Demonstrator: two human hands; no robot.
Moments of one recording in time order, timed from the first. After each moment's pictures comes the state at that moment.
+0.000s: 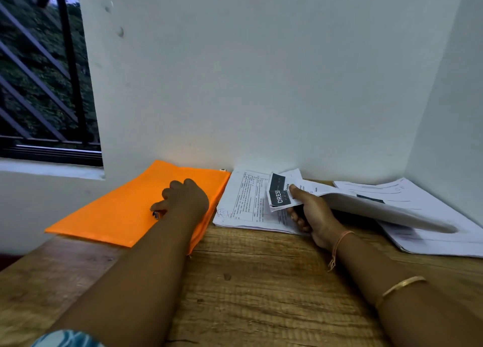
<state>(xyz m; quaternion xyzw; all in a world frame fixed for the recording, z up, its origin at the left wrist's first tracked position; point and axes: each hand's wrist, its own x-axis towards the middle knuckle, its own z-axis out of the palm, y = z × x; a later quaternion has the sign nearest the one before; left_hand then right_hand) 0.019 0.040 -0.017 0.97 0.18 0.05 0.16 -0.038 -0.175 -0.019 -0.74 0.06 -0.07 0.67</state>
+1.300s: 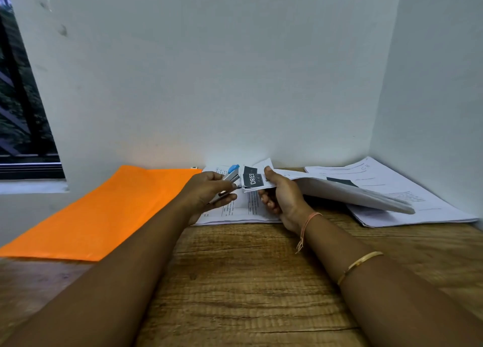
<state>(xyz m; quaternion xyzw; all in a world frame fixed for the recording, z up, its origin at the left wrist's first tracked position) -0.010 -0.023 0.002 0.70 -0.08 -0.08 0.70 -0.045 -0.178 -0.007 -0.67 0.06 -0.09 0.74</state>
